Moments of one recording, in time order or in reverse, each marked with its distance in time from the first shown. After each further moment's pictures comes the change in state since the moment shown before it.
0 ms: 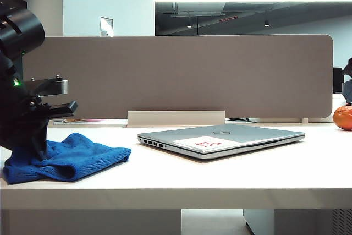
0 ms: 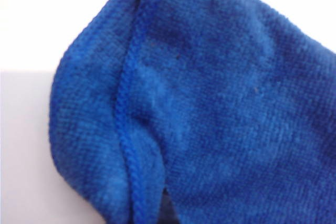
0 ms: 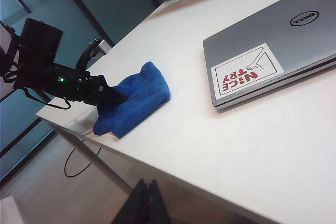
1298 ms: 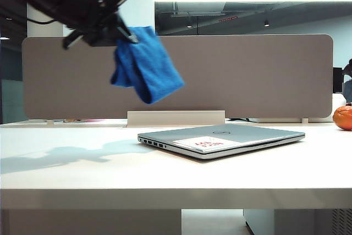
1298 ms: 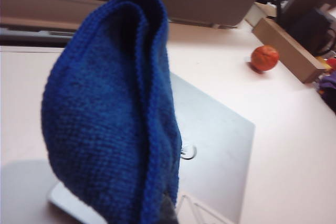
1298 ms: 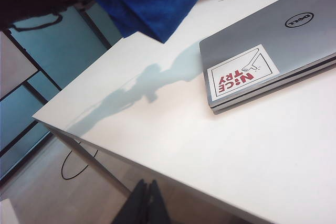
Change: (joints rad) left arm -0.136 -0.040 0.247 0.423 0.261 -0.166; right arm 0.000 0.000 0.000 0.000 0.012 0.000
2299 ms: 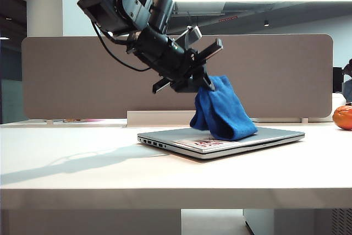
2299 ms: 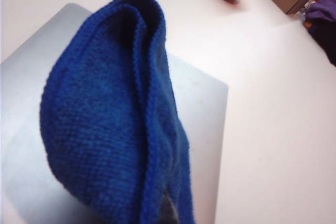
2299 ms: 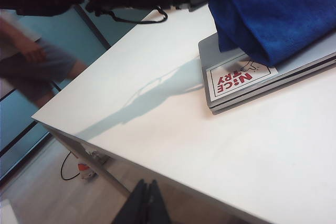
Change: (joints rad) left arm -0.200 0.573 0.541 -0.149 0.004 0.000; right arm 0.000 0.000 0.000 0.000 0.003 0.000
